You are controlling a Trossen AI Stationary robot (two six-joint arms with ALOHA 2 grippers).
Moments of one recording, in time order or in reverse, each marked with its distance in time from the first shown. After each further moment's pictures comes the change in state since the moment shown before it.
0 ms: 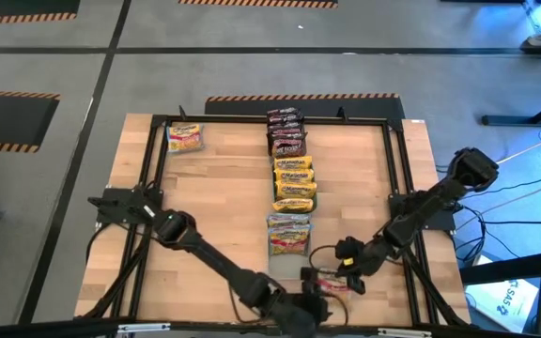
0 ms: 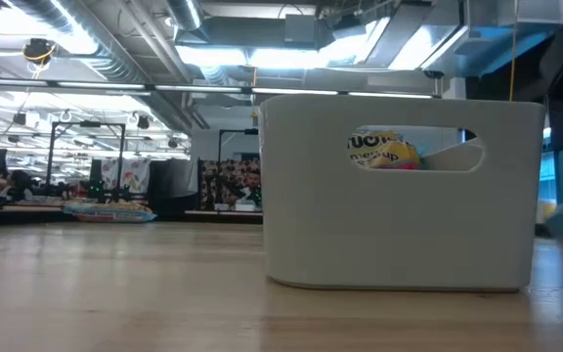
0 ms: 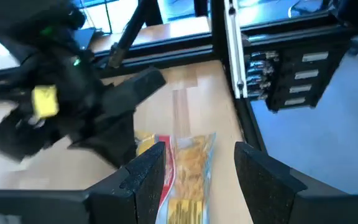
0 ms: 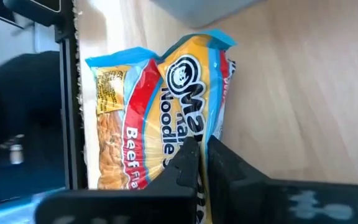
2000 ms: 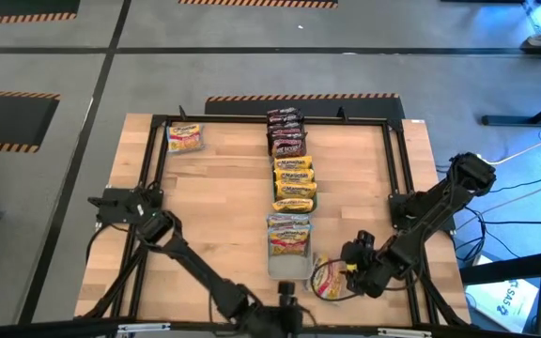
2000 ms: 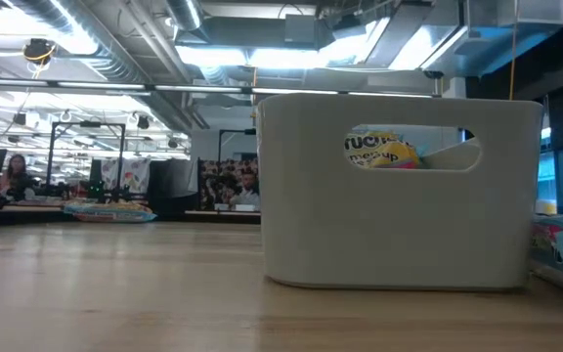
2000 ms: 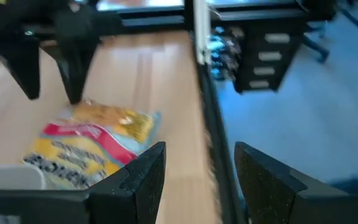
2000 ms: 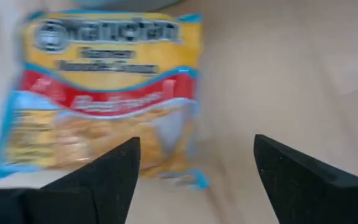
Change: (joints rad) left arm -0.095 -0.139 -0.386 0.227 -0.011 -0.160; right arm 0.124 0.068 0.268 -0.605 0.288 0.148
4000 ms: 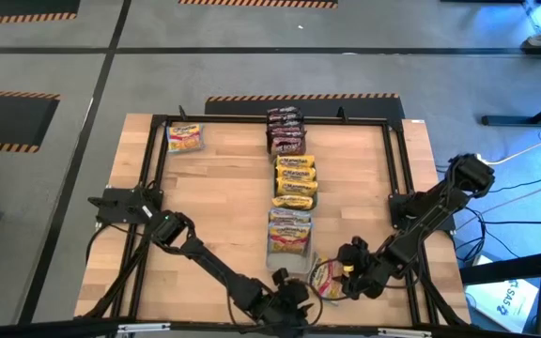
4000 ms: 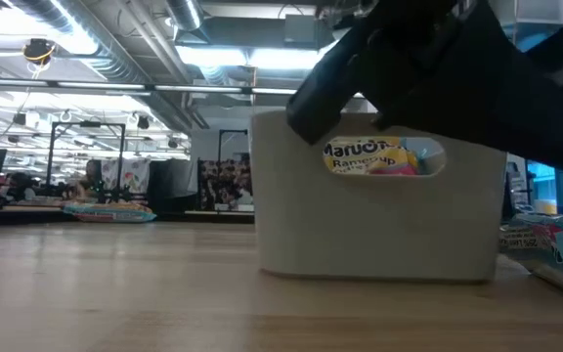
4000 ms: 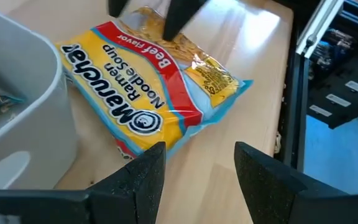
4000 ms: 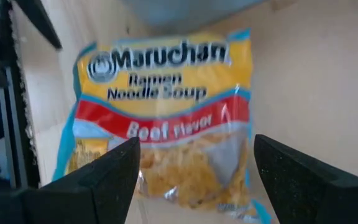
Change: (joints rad) left arm 0.072 0.116 0.046 -0.135 -0.078 -0.541; right arm 0.000 0.020 -0.061 0.254 0.012 0.030
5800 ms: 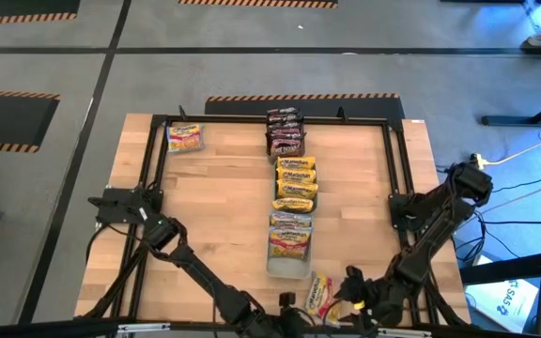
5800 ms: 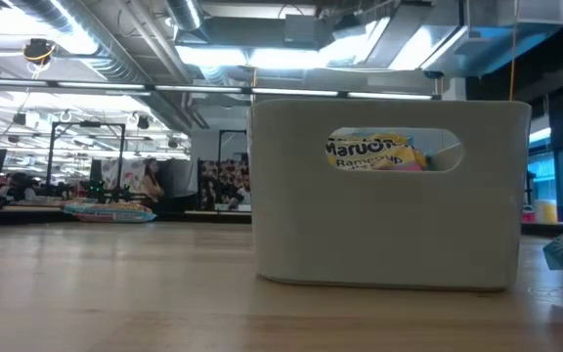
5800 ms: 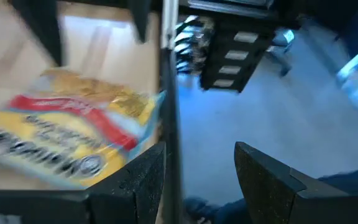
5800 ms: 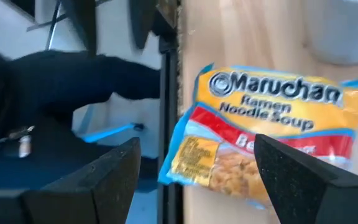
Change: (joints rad) left arm -0.089 -0.024 -0.007 0.223 0.168 0.391; right arm 0.132 0.089 0.182 0.170 -0.034 -0.194
